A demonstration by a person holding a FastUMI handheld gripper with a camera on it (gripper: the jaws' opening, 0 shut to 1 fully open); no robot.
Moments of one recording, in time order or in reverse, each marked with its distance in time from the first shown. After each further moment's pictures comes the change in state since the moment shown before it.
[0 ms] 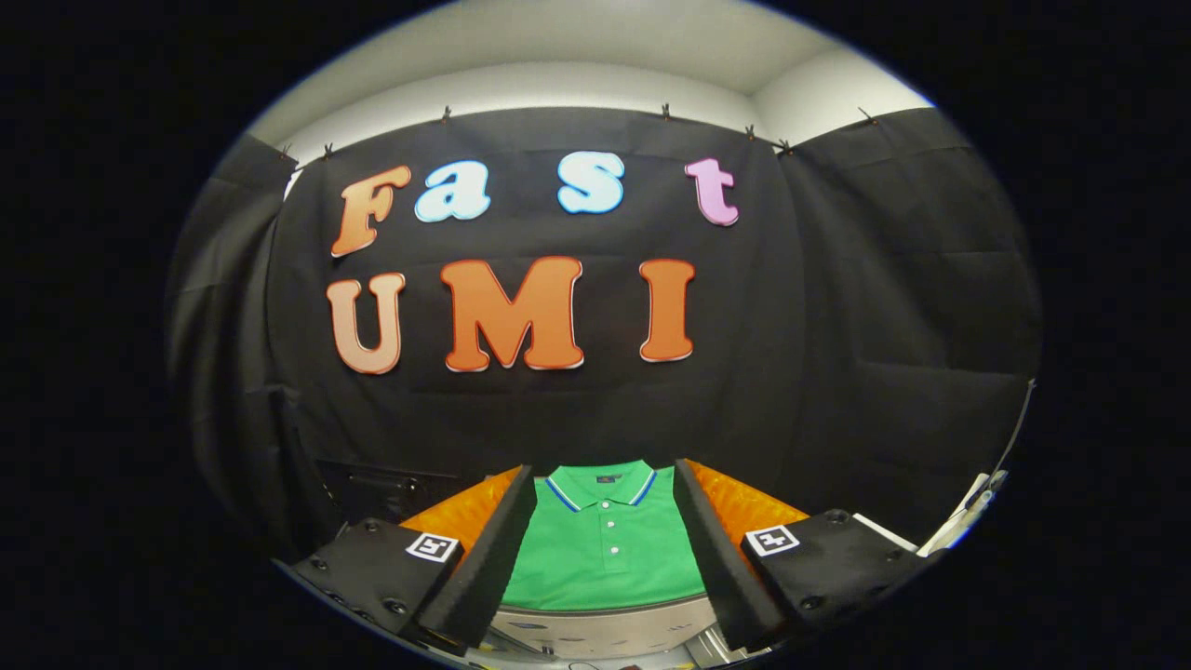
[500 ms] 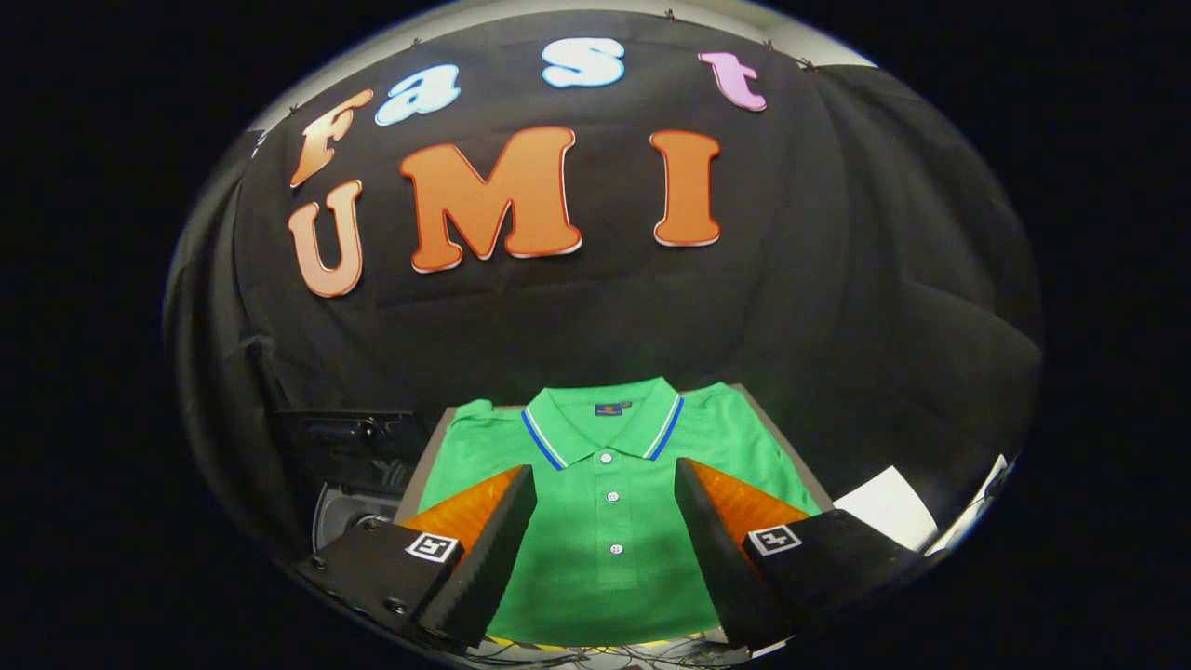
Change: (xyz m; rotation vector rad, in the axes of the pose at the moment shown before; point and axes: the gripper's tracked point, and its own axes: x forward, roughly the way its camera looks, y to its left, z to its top) arm 0.139 -0.015 -0.108 0.037 0.357 0.040
